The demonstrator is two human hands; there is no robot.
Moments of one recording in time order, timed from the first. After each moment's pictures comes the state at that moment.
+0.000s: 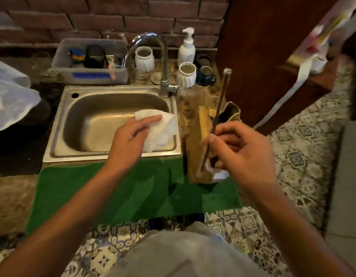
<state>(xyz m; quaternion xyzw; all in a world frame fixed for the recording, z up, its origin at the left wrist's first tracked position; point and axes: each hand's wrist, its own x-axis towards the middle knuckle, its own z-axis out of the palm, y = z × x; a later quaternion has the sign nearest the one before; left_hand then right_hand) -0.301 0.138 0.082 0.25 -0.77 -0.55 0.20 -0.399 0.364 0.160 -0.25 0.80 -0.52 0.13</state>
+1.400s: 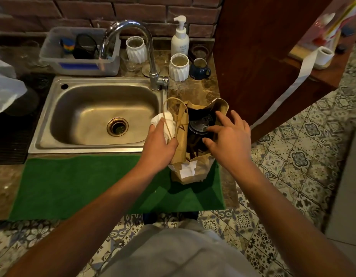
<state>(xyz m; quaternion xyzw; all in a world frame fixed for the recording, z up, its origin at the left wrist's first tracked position) -0.389 0.236 0.050 0.37 -0.81 -0.45 0.04 -0.517 0.388 0.070 -0.33 0.94 -0.07 0.06</state>
